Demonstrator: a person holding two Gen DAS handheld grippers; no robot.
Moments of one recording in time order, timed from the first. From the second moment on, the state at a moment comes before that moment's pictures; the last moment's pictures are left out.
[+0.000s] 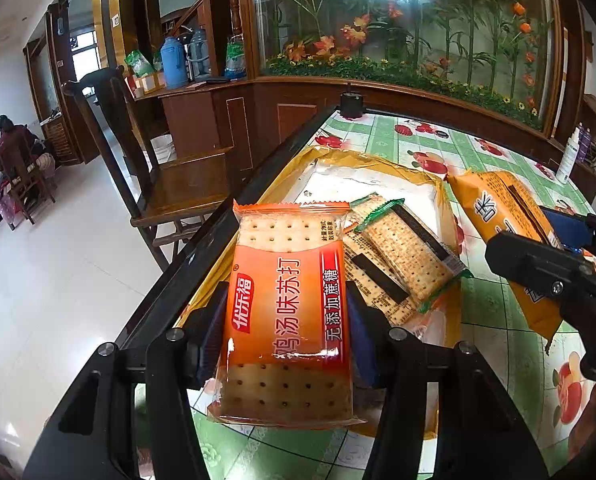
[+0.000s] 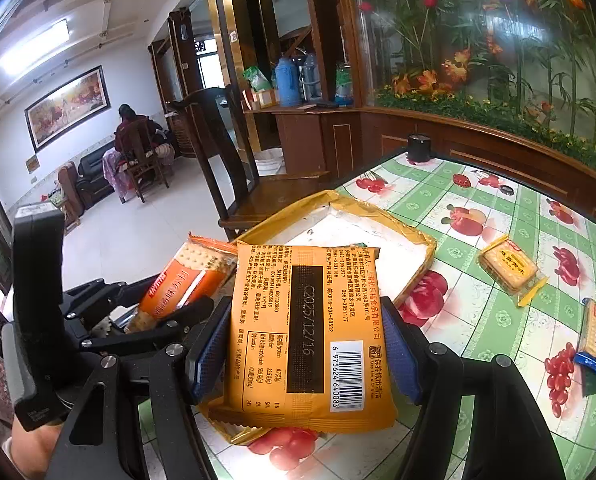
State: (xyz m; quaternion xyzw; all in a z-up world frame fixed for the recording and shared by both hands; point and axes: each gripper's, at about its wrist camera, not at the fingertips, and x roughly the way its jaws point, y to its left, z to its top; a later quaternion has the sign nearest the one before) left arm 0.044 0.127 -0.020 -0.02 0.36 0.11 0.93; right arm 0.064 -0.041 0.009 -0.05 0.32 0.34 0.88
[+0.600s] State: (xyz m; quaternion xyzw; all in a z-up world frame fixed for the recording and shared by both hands) left arm 0.086 0.124 -0.015 -0.01 0.36 0.10 0.93; right arm 0.125 -0.037 -0.001 -0.02 0.34 0.32 0.89
